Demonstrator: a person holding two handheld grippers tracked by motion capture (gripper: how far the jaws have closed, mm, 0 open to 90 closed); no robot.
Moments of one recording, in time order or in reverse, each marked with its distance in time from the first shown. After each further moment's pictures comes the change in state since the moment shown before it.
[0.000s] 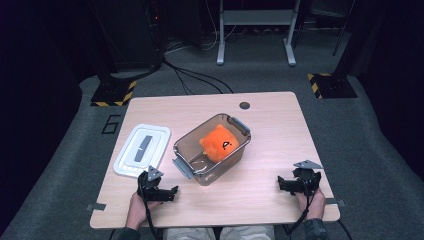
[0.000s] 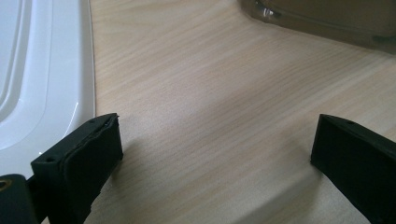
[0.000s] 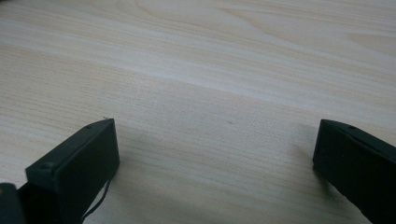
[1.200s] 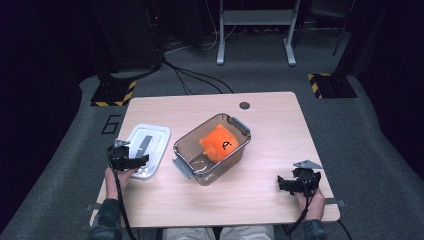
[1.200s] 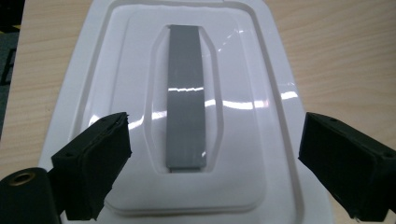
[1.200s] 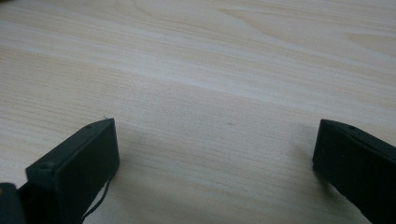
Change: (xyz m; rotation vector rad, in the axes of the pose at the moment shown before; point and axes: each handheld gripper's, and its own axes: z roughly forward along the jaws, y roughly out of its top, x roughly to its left) left arm 0.128 0.044 -0.006 -0.062 0.136 -0.251; right arm 0.001 0.001 0.001 -0.004 -0.007 0.011
